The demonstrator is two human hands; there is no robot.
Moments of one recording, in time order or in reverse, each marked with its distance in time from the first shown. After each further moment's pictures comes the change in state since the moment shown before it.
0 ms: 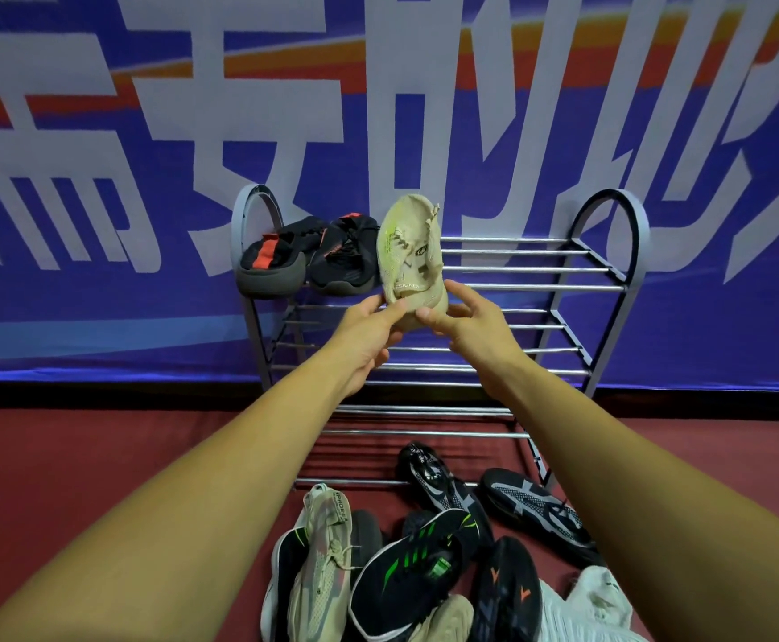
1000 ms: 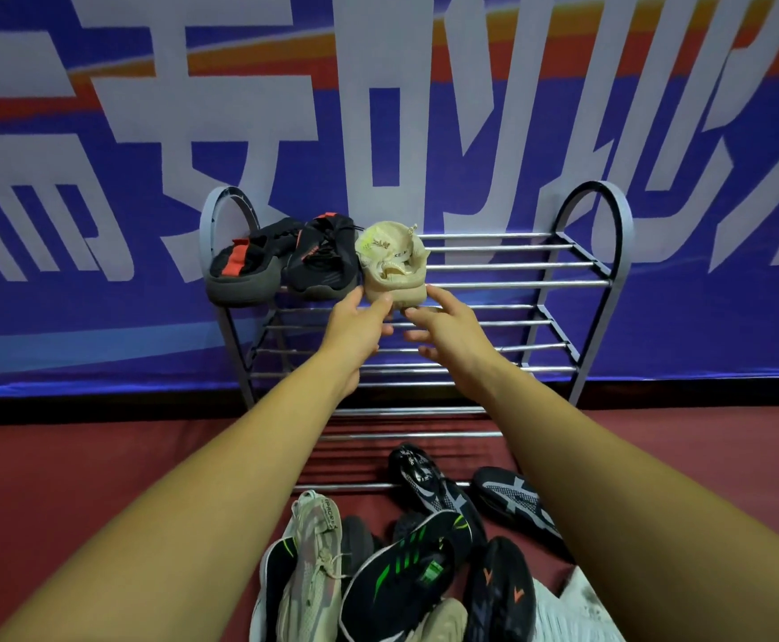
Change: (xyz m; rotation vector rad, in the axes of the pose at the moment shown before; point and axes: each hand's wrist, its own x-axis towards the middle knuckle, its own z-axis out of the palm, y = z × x) left_hand 0.024 -0.007 0.014 0.069 0.085 0.098; right_hand 0.018 0.014 0.002 0.076 0.017 0.143
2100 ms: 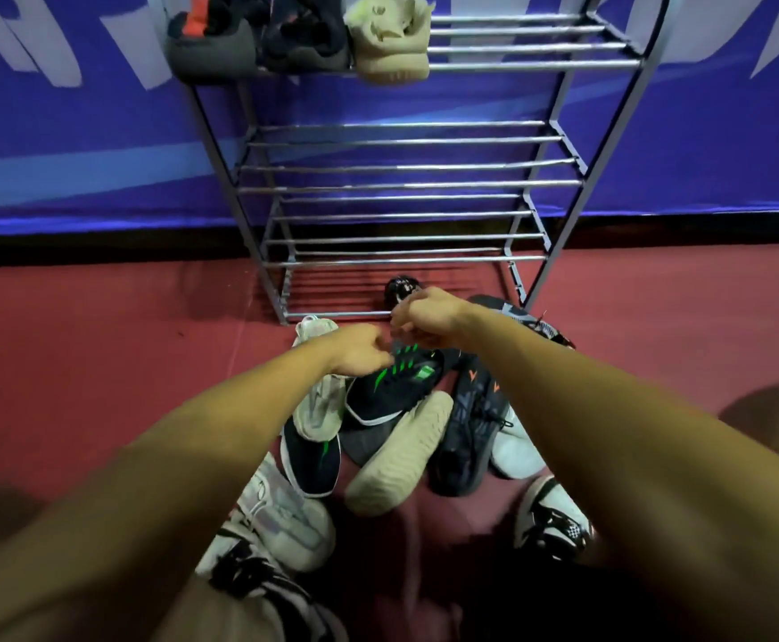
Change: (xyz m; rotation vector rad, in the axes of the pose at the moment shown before) left_hand -0.129 -0.169 -0.030 1.020 -0.666 -0.201; right_hand -0.096 0.157 0.014 -0.421 -0.264 0.538
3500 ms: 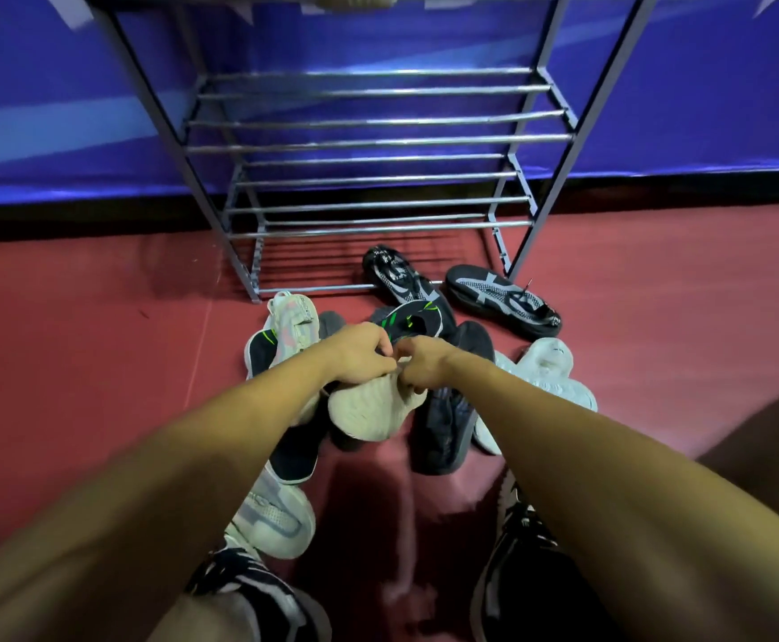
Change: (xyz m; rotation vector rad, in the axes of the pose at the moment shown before) left_hand 0.027 0.003 0.048 -0.016 0.014 0.023; right_hand -0.005 0.078 0.020 -0.562 -0.105 0.056
